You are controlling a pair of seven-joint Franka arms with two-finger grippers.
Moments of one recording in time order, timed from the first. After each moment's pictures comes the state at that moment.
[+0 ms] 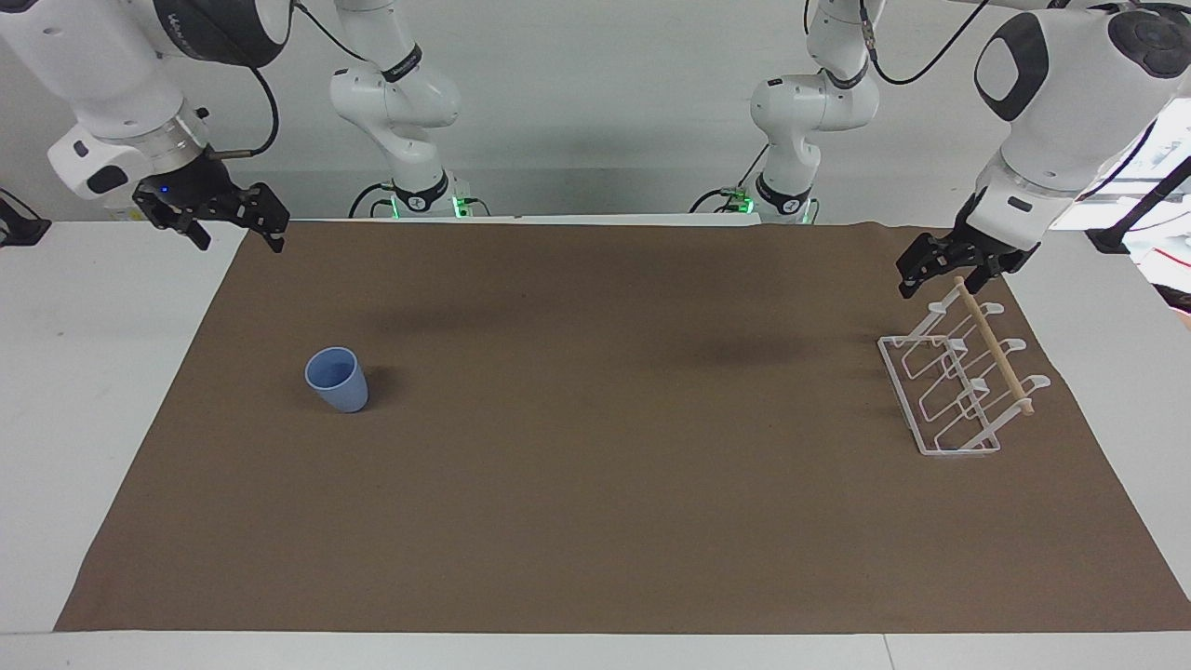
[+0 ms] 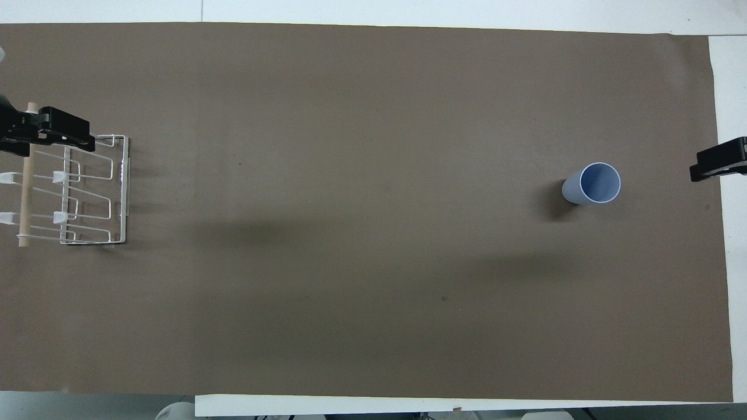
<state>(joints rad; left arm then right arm) -0.06 0.03 -0.06 -1.61 -0.01 1.62 -0.09 -0.11 -0.01 -0.01 -1.61 -0.04 1.55 -0.11</state>
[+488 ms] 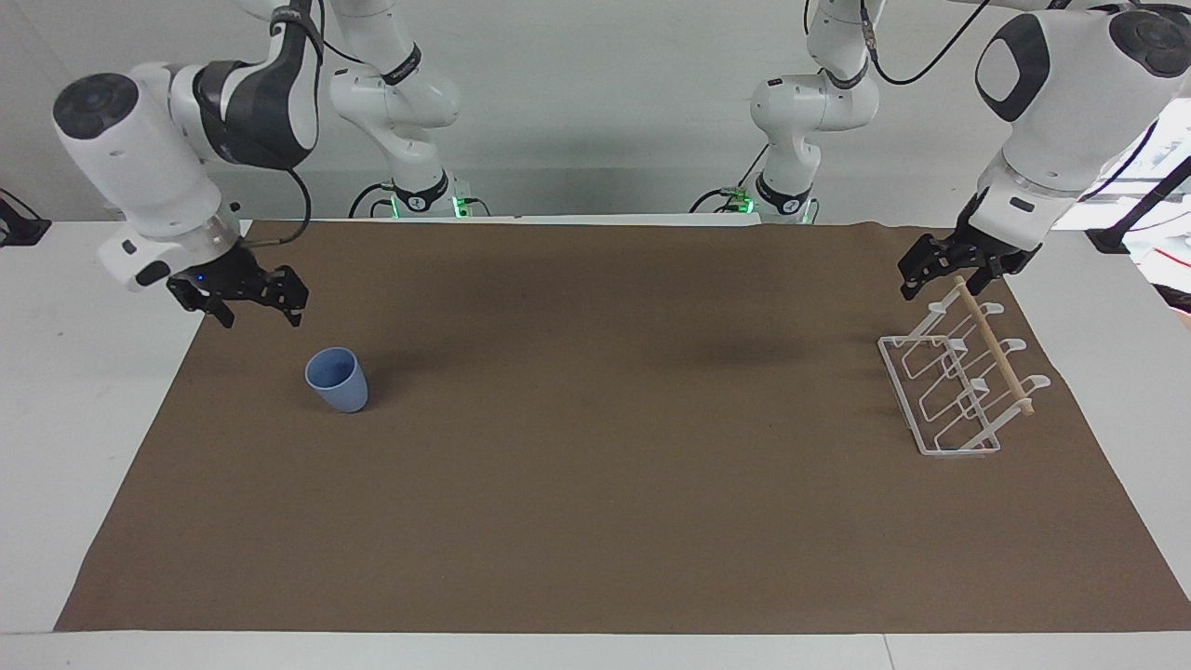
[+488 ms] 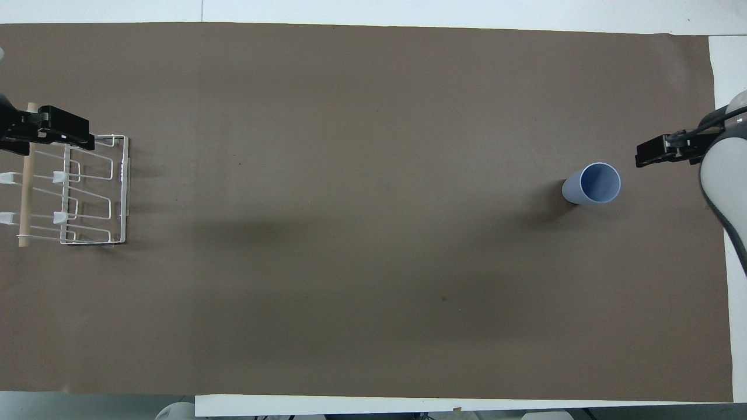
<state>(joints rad) -0.06 0.03 -0.06 -1.62 -0.01 1.64 -0.09 -0.11 0.08 -0.01 -1.84 -0.04 1.89 -0.16</state>
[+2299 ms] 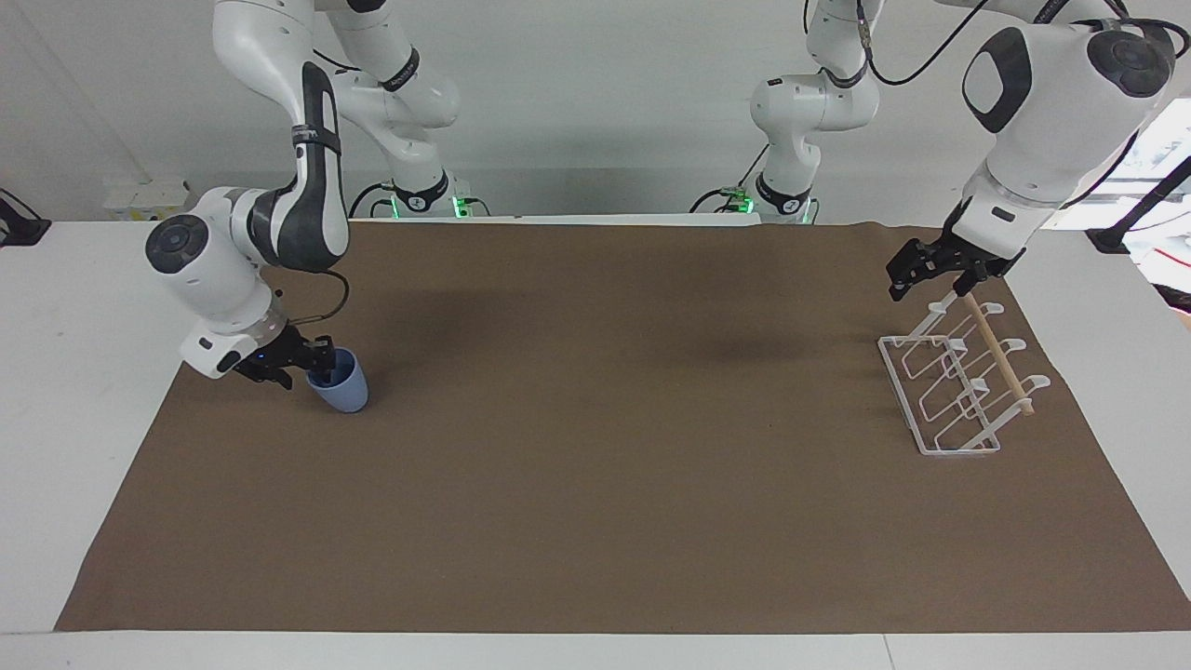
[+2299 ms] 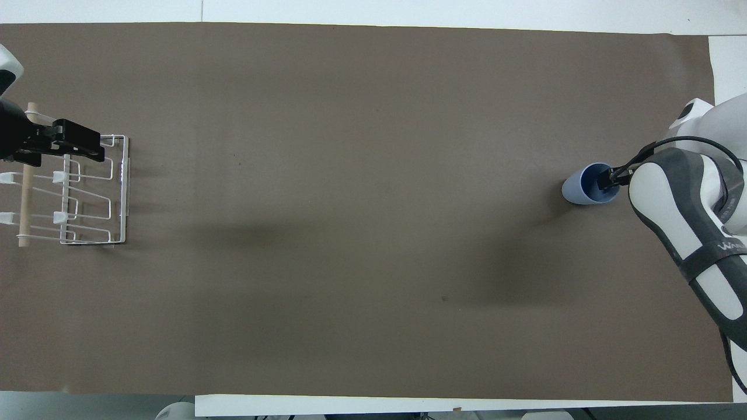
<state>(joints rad) -0.06 0.01 -0.06 -1.68 -0.01 1.65 -0.09 -0.13 0.18 -0.02 -2.02 0.00 2.13 -0.33</state>
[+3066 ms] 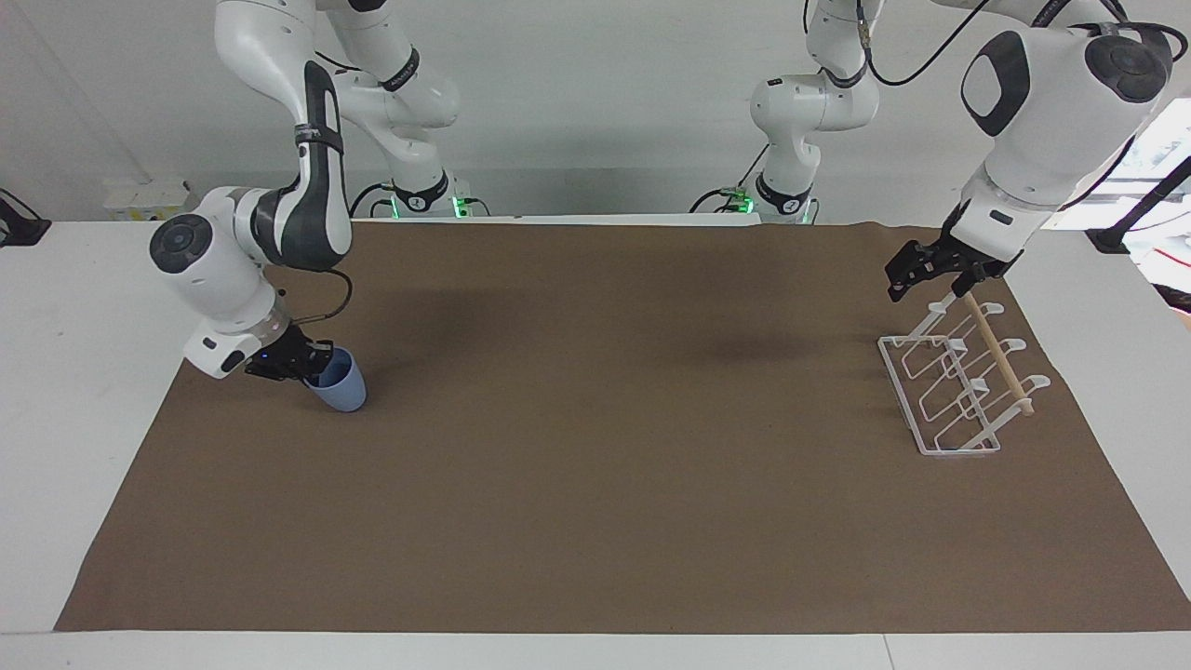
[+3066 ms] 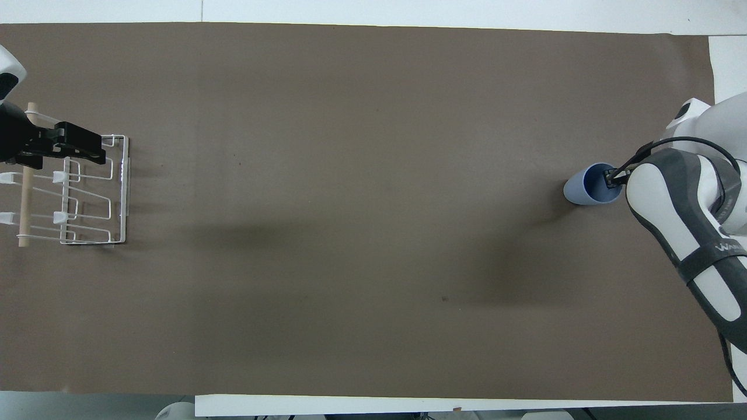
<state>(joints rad) -0.06 0.00 -0.06 -1.70 -0.01 1.65 -0.09 -0.13 0.18 -0.01 -2.02 0.00 2.13 -0.33</state>
